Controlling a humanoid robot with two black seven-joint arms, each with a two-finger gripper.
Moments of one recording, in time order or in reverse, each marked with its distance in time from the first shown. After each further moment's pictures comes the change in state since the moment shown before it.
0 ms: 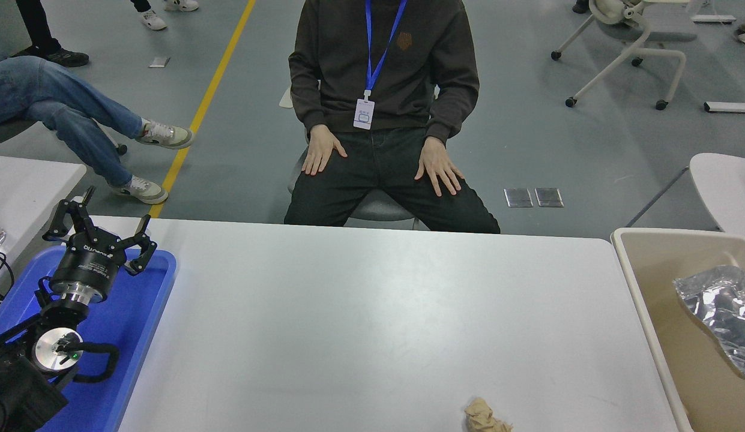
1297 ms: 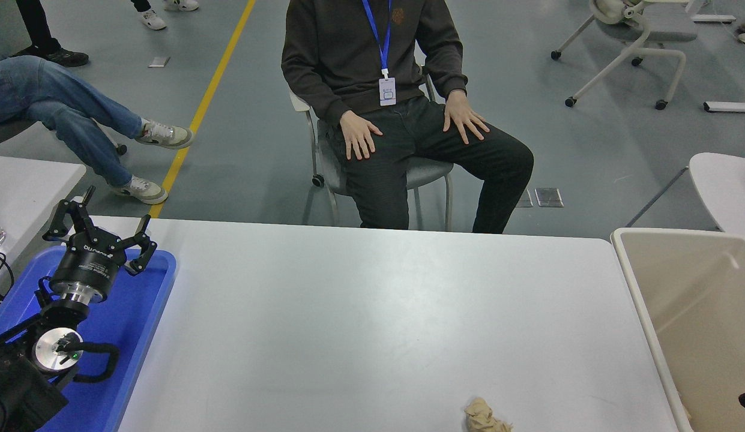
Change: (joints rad) left arm 0.000 0.000 0.000 0.000 0.000 0.000 0.001; right arm 0.042 0.018 -0.133 -0.016 0.041 -0.096 0.001
